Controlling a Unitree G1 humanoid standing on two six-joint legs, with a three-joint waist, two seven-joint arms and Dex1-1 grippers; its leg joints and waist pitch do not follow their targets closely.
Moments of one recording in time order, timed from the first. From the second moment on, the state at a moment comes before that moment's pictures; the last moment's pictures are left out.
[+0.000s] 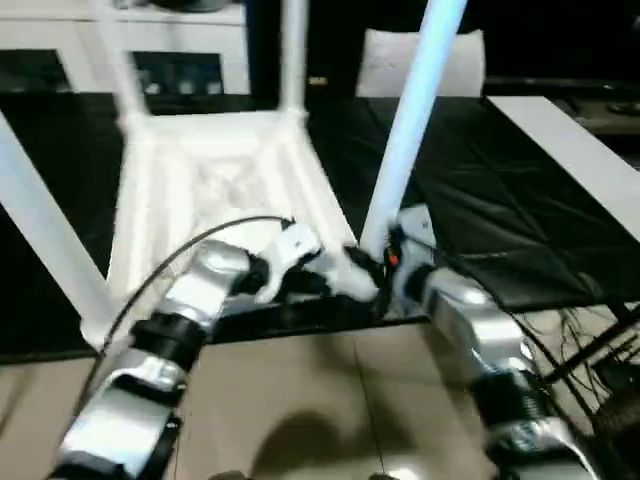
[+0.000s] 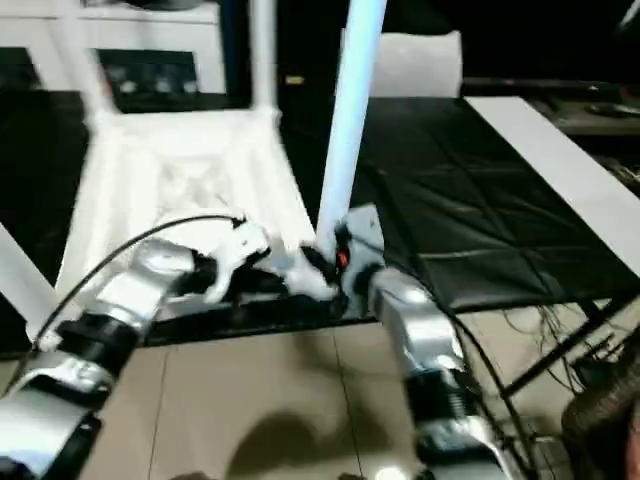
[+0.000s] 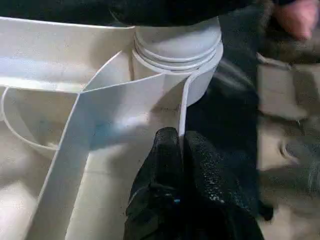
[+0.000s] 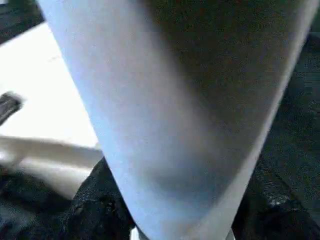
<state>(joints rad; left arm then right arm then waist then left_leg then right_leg) -0.69 0.21 -0.23 0.65 0.09 0.32 -0.97 -0.49 -0.02 0.01 0.39 0.10 0.38 0.40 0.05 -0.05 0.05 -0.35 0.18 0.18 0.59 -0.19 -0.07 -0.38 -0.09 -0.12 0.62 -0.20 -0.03</state>
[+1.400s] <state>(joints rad) -0.68 0.44 -0.41 0.63 0.08 -0.10 -1.51 -0.42 -0.42 0.21 0.30 0.24 0.20 1.33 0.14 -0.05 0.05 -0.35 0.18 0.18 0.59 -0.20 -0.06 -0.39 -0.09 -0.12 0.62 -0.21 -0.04</state>
